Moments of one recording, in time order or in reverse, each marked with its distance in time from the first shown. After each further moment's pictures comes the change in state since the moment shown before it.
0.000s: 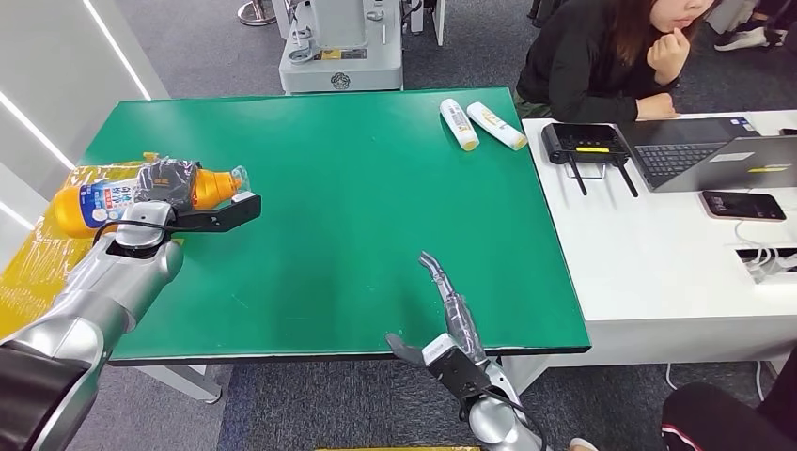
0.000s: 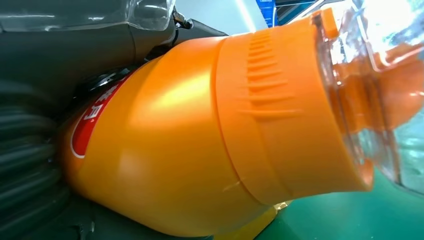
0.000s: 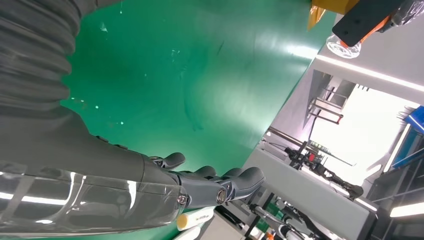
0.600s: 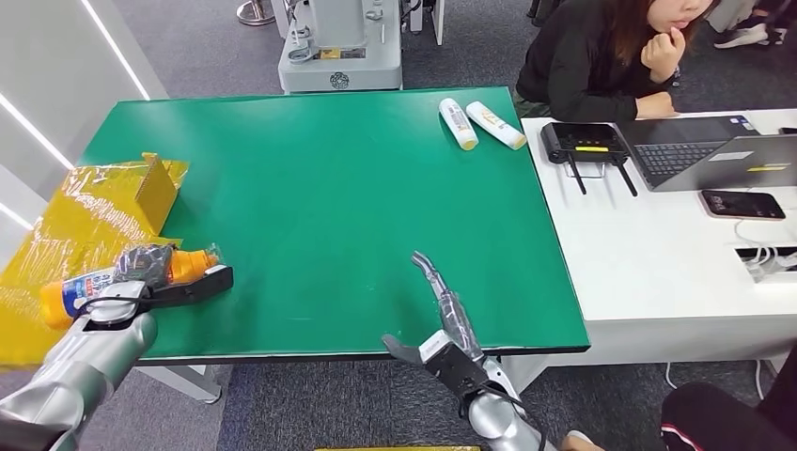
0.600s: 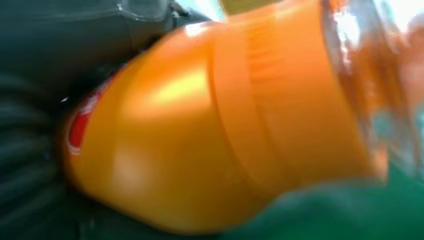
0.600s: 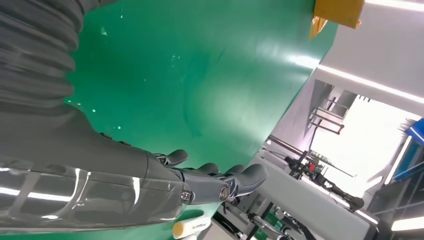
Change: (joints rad) left arm 0.252 0.102 0.119 0.015 0.060 0.015 -0.078; right arm -0.024 -0.002 0.009 0.016 0.002 0.049 0.007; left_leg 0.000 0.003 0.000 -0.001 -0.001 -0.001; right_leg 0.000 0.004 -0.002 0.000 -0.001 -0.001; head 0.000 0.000
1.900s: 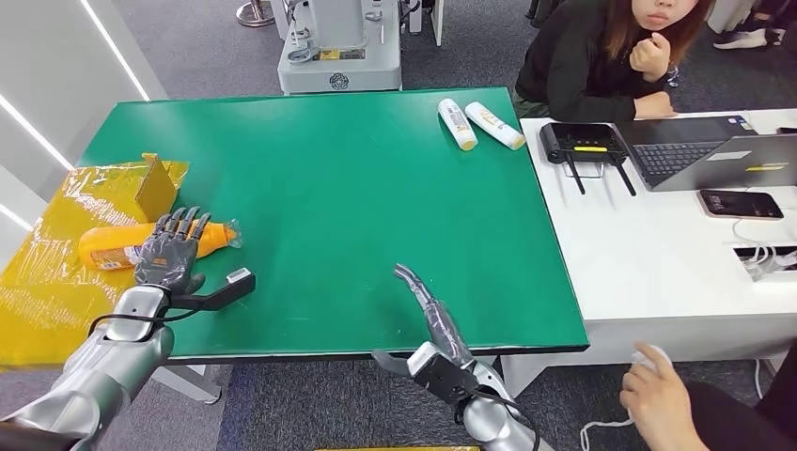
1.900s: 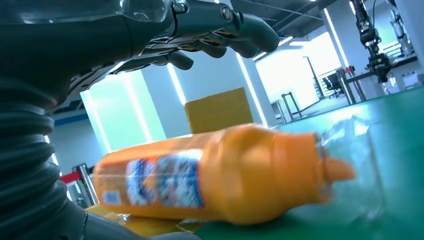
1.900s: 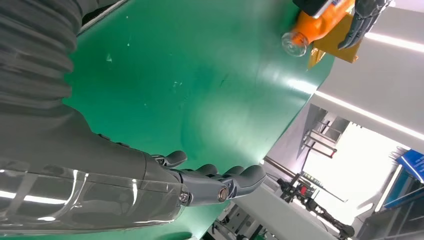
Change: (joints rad) left arm 0.038 -0.055 0.039 0.000 -0.151 0.427 -0.157; right arm -0.028 -0.015 0.076 0.062 -0.017 0.016 -0.031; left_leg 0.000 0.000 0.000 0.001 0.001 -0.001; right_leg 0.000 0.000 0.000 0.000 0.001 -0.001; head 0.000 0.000
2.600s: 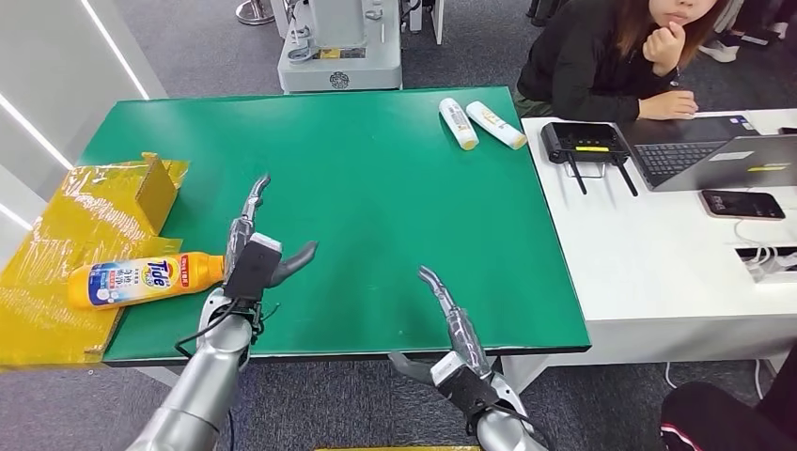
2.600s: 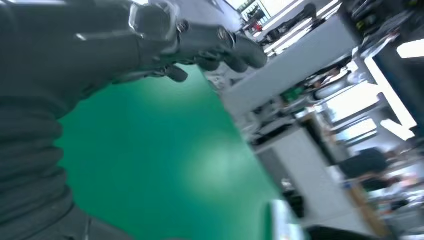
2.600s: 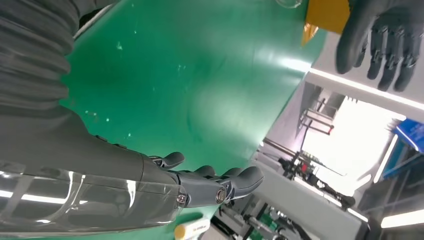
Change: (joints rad) left arm 0.264 -0.346 0.217 -0.634 0.970 -0.401 -0.488; right arm 0.100 -0.017 -0.086 -0.111 0.000 -0.015 -0.026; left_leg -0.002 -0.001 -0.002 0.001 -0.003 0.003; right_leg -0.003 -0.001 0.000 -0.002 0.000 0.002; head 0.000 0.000
